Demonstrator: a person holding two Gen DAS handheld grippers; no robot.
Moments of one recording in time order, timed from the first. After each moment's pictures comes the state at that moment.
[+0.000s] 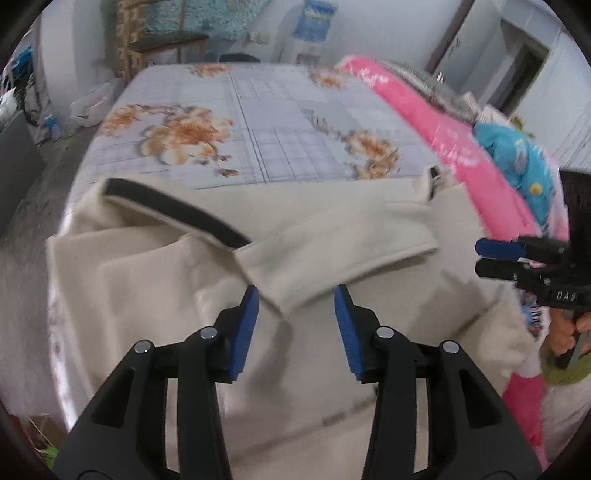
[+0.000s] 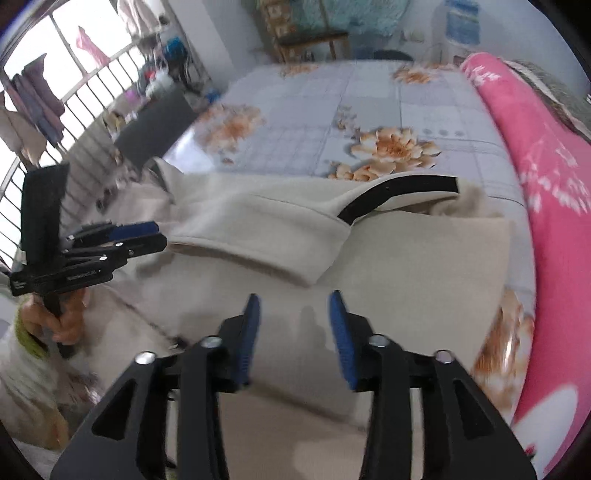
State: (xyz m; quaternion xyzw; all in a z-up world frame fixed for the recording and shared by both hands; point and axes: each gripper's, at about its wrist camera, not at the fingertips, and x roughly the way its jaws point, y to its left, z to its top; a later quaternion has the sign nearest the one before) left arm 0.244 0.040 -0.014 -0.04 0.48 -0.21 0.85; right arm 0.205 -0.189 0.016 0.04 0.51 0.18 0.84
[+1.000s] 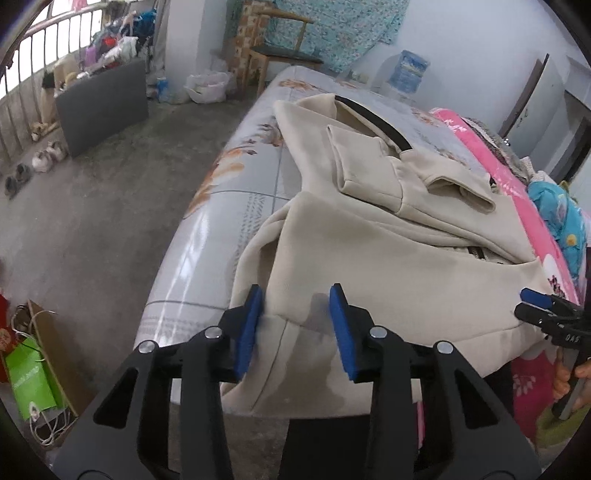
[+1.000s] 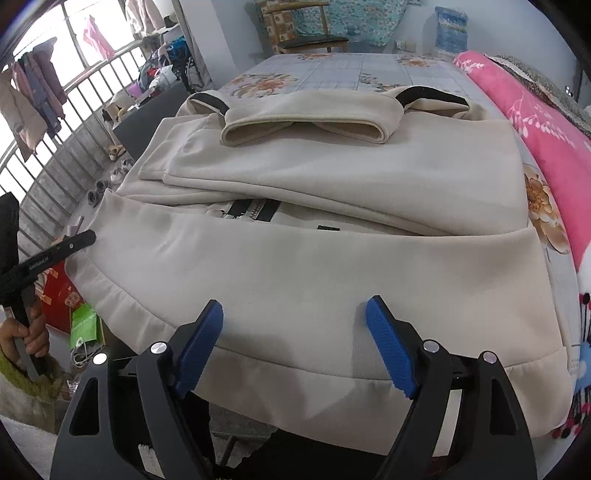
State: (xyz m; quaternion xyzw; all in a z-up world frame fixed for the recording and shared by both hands) left arm 0.082 0.180 -0.065 -0.12 0.43 -0.06 0.89; right arm 0.079 -0.133 -0.046 0.01 0.49 0.15 0.86
